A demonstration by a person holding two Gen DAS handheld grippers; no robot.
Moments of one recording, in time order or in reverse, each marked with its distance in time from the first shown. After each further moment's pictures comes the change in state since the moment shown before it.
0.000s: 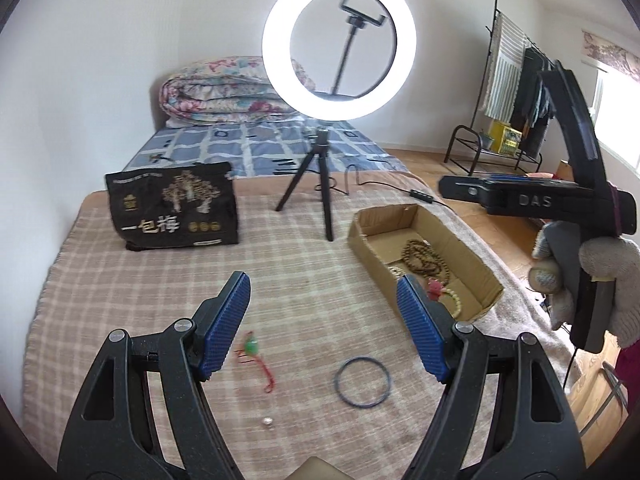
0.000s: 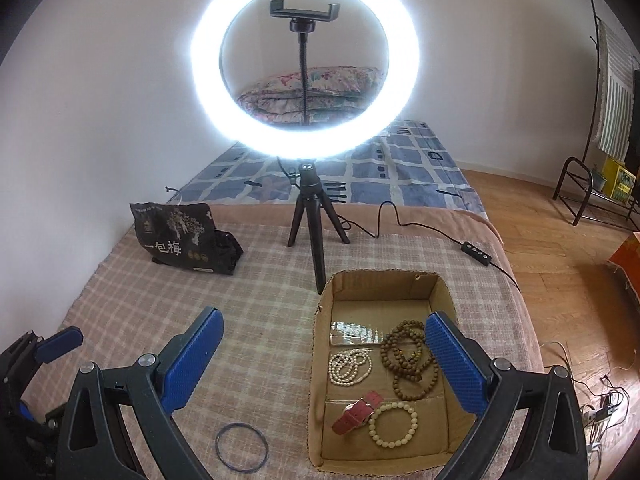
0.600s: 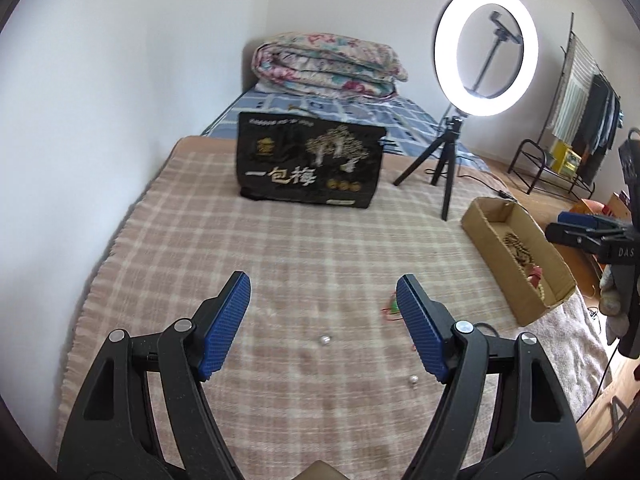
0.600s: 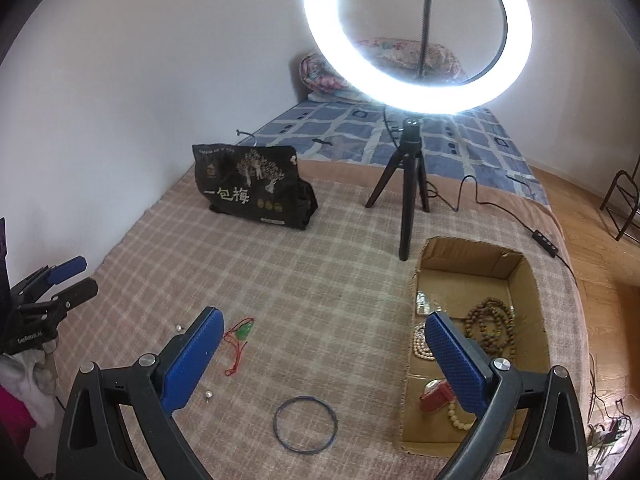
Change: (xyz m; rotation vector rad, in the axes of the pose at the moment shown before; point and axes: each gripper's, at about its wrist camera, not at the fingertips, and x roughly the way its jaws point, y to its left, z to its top) left arm -0.027 0.150 -0.046 -0.171 0.058 0.175; right arm 0.032 0.077 -0.030 -0.110 0.128 0.169
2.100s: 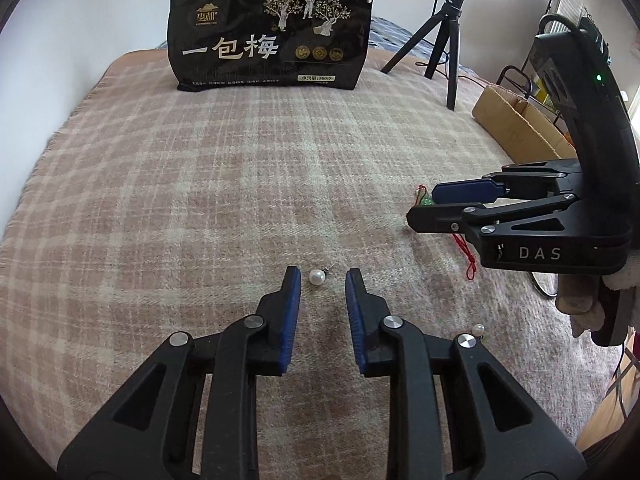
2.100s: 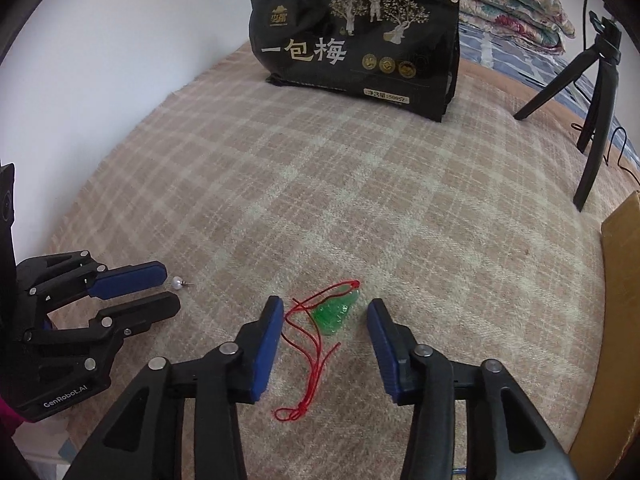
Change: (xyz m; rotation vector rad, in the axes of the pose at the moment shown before) left arm 0.125 -0.006 -0.072 0.104 0.236 -0.101; right arm 0.182 0.090 -0.040 -0.141 0.268 0.142
